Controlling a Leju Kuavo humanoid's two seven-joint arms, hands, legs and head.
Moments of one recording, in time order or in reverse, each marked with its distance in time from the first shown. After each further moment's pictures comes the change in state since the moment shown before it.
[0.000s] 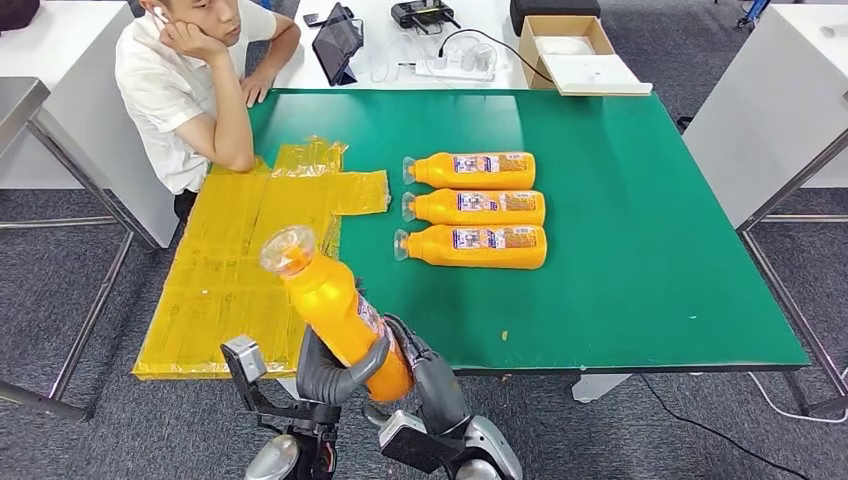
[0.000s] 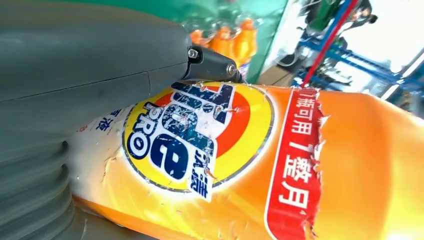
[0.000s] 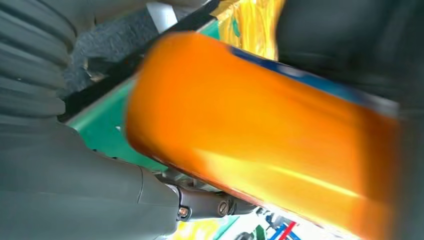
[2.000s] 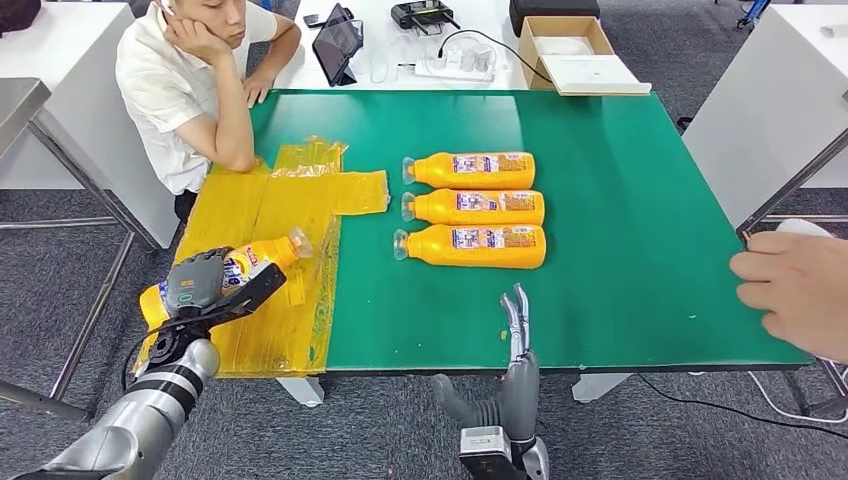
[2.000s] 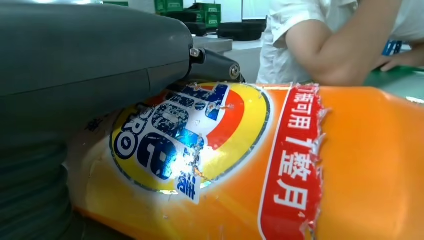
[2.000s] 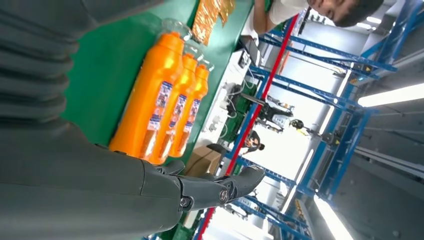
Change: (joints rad) left arm -0.556 0.224 0.475 0.840 -1.640 0.410 0.511; right arm 0.201 0.062 -0.238 -0.316 -0.128 -0.381 -0.224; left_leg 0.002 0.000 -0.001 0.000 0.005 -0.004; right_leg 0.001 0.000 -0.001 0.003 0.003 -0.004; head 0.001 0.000
